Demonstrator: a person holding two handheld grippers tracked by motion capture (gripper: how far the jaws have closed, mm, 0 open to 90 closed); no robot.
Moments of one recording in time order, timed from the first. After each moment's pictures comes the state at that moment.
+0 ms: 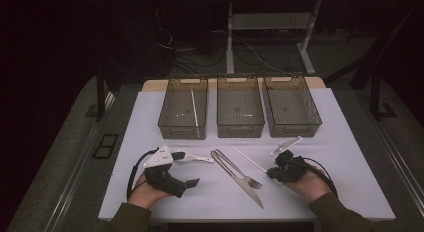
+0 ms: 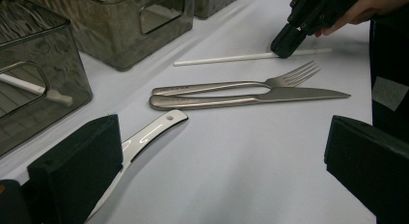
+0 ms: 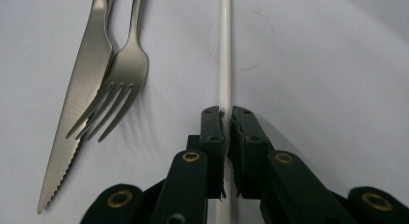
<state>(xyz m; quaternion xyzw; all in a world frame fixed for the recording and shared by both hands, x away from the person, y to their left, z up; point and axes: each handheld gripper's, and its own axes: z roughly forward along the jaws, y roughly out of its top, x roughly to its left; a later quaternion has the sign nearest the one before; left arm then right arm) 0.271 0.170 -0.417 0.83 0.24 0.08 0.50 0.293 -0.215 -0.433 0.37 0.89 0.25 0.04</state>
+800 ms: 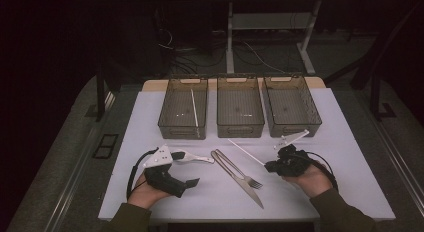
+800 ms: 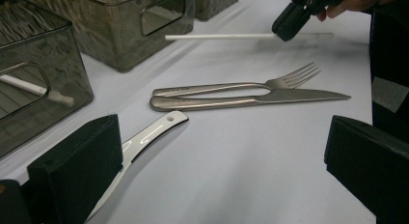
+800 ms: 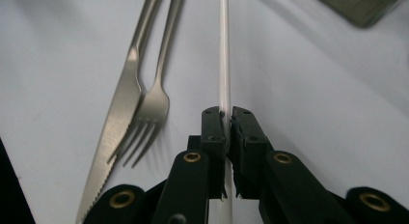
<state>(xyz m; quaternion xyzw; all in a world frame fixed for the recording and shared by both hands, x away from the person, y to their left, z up) 0.271 0.171 -0.416 0.82 0.24 0.08 0.51 0.296 -0.217 -0.409 0.36 0.88 0.31 0.04</state>
